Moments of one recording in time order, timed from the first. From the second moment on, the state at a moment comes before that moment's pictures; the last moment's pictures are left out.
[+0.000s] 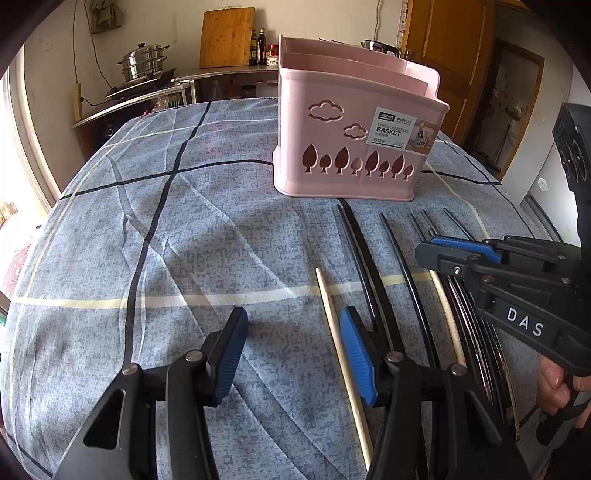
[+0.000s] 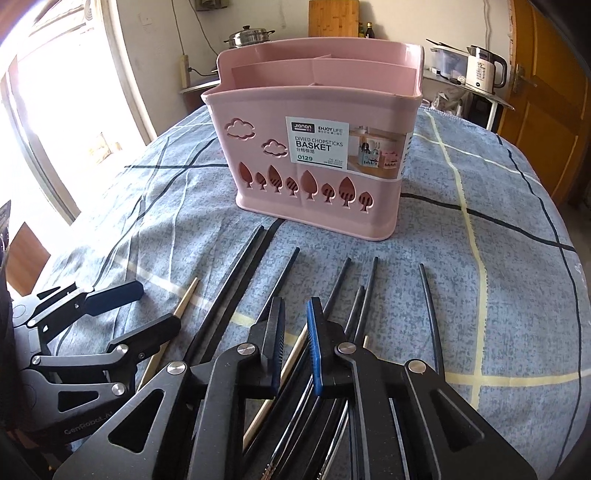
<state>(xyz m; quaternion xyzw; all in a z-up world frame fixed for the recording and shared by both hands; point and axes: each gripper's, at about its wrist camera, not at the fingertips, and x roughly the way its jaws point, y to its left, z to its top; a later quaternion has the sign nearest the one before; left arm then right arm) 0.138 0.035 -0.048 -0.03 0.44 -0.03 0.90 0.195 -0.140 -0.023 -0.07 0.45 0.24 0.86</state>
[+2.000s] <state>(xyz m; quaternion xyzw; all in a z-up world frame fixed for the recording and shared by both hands) 0.106 0.043 0.096 -0.05 0.33 -0.13 0.94 0.151 -0.172 0.107 -0.01 0.33 0.29 0.90</state>
